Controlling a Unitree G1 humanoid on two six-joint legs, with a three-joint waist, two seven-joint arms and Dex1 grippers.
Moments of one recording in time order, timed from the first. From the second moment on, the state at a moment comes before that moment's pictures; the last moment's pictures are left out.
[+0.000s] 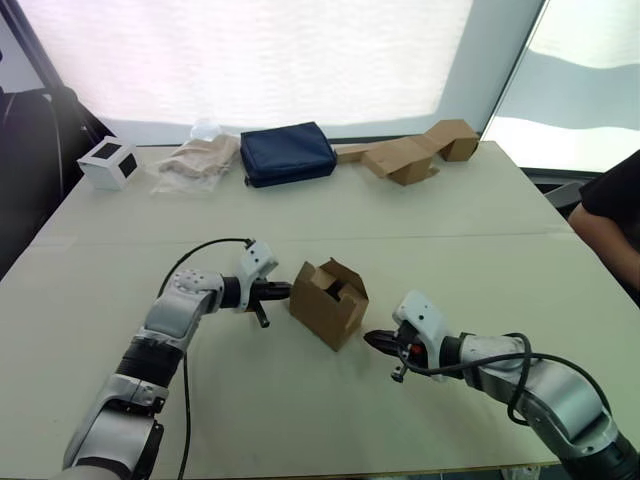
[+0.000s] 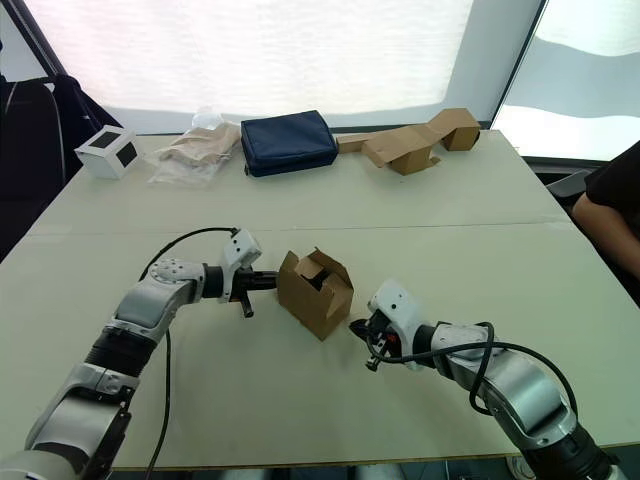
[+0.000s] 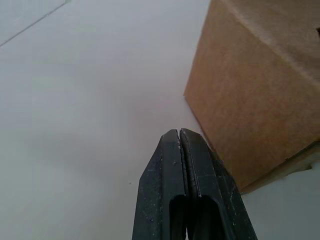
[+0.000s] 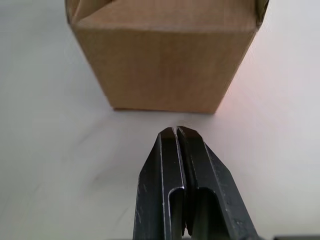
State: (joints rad) left arm -0.57 0.47 -0.19 0.25 -0.19 0.47 -1.02; right arm -0.15 -0.71 0.20 -0.51 0.50 0.80 0.54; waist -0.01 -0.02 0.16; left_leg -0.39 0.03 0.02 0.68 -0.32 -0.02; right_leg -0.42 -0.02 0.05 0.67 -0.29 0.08
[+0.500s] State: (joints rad) left arm -0.40 0.52 -0.21 -0.04 -0.23 0.61 -1.06; right arm -0.20 -0.72 0.19 -0.43 0.38 0.74 0.62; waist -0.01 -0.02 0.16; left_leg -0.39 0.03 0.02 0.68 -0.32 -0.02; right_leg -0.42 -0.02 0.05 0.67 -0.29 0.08
